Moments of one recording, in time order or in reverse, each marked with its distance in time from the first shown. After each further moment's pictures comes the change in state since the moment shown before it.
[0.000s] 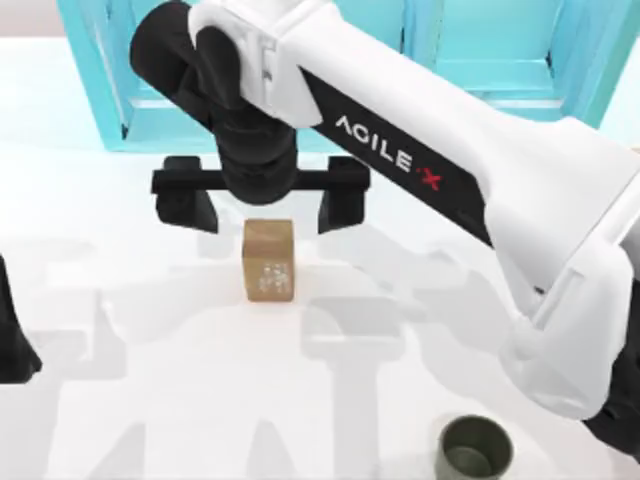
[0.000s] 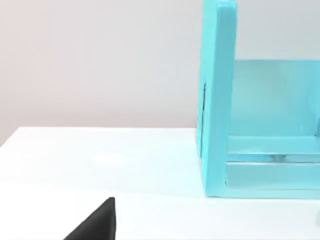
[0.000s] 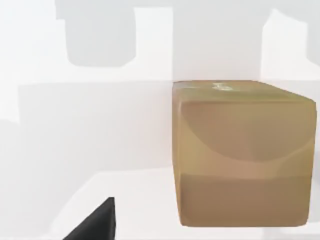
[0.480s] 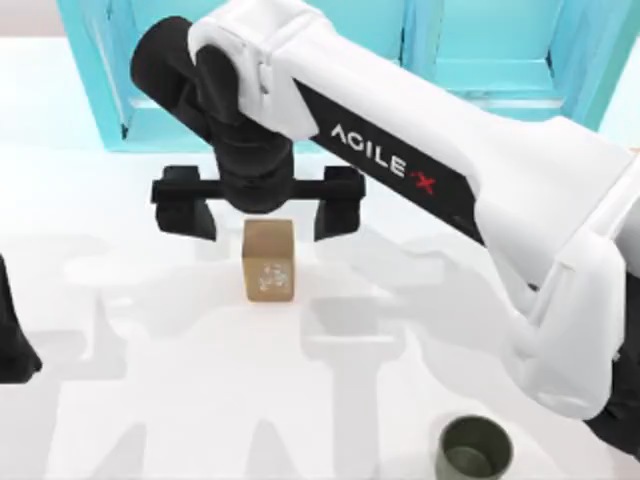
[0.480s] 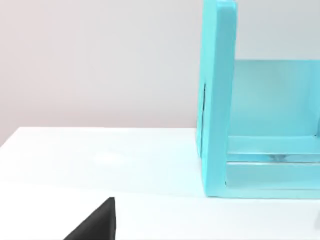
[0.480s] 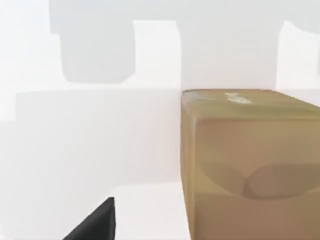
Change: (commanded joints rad) left arm 0.000 0.000 0.000 0.000 0.000 0.000; right arm -0.008 -0.004 -0.075 0.073 -0.001 -0.008
